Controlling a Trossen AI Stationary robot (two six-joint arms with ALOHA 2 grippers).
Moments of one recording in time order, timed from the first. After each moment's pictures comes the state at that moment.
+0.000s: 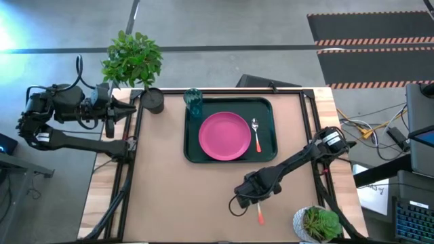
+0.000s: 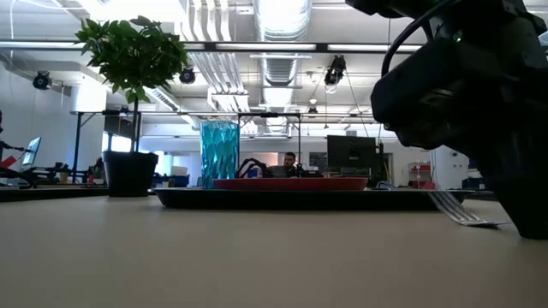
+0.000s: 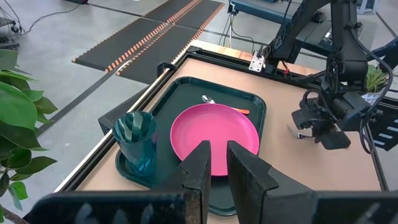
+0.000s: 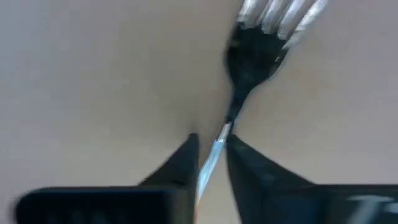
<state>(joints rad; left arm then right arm) 0.07 0.74 1.46 -1.20 -0.24 -0.20 0.45 1.97 1.25 -0.74 -0.28 1.63</state>
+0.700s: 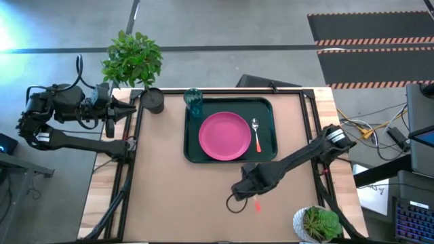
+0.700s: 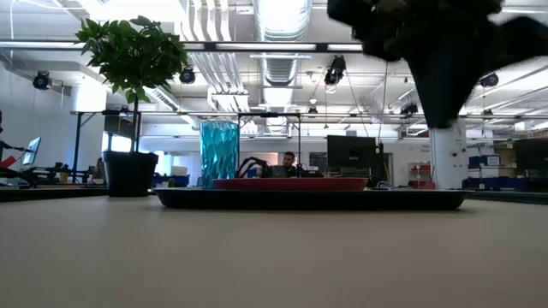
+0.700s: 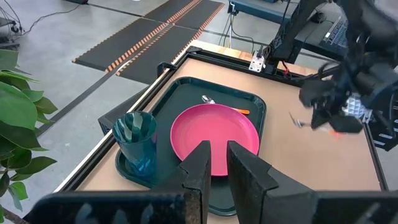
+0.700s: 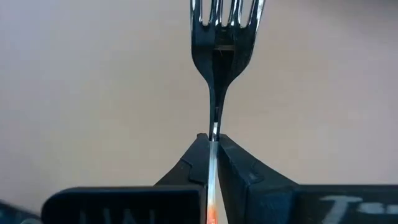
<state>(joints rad) 0.07 0.74 1.46 -1.20 -0.24 -0.20 0.43 1.89 1.51 -1.07 0.00 1.60</state>
